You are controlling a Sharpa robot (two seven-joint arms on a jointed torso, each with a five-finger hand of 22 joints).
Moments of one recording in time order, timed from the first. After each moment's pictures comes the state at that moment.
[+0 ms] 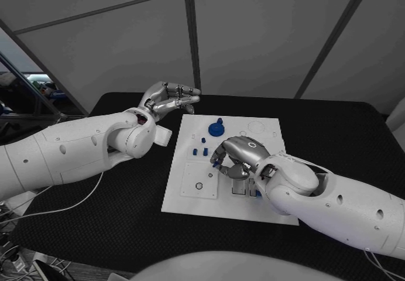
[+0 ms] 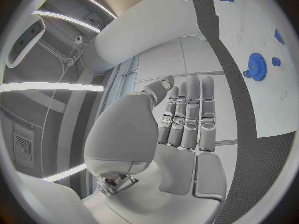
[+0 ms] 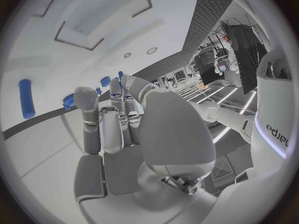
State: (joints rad) left arm 1.09 -0.95 0.09 1.52 -0.22 -0.34 0.41; left_hand 1.36 -0.15 0.48 -0.07 0.10 1.06 0.17 0.12 0.07 1.04 0.11 0.34 0.07 1.04 0.03 0.94 0.32 0.18 0.95 0.14 0.54 0.97; right arm 1.02 -0.57 0.01 1.60 -1.74 -0.34 -0.20; right_hand 1.42 -0.13 0.50 -0.03 0.20 1.15 0.12 0.15 0.10 1.24 0.05 0.20 0.13 1.47 -0.02 1.38 1.28 0.16 1.21 0.08 1.18 0.81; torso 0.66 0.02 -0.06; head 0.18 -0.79
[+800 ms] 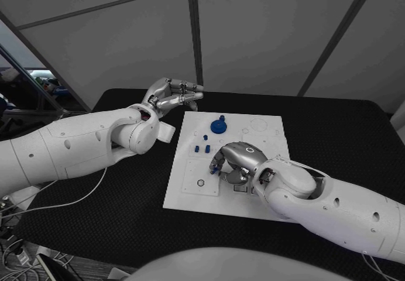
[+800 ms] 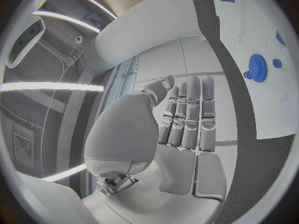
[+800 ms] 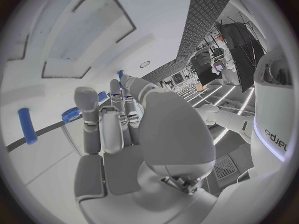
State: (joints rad) left arm 1.09 -0.95 0.09 1.52 -0.22 -0.34 0.41; left_hand 1.36 -0.15 0.48 -0.07 0.10 1.06 0.17 0.12 0.07 1.04 0.11 0.34 0.07 1.04 0.04 0.94 0.32 0.18 0.95 0.14 0.54 0.97; right arm 1.00 -0.56 -0.01 1.59 -1.72 -0.31 -0.19; right_hand 1.42 -0.13 0.50 -0.03 0.20 1.15 0.13 0.15 0.10 1.24 0.05 0.20 0.13 1.47 -0.02 1.38 1.27 0.16 1.21 0.08 1.18 0.81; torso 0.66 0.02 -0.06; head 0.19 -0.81
